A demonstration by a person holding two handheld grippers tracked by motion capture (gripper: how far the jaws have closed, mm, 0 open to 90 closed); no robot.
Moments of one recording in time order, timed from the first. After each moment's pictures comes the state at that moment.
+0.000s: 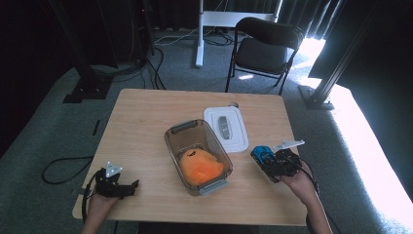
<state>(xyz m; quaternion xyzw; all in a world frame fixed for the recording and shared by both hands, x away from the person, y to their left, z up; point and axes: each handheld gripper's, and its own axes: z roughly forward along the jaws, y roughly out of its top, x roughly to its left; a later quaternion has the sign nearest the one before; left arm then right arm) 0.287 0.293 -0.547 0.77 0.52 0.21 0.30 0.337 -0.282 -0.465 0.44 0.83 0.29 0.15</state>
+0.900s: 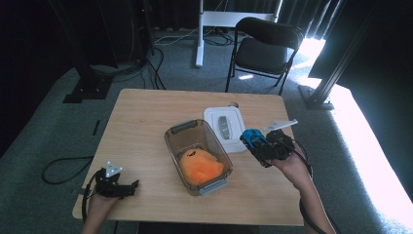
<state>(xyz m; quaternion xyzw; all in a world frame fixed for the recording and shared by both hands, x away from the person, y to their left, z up) 0.287 0.293 -0.547 0.77 0.52 0.21 0.30 0.353 -0.237 -0.391 0.42 0.84 0.31 0.16</state>
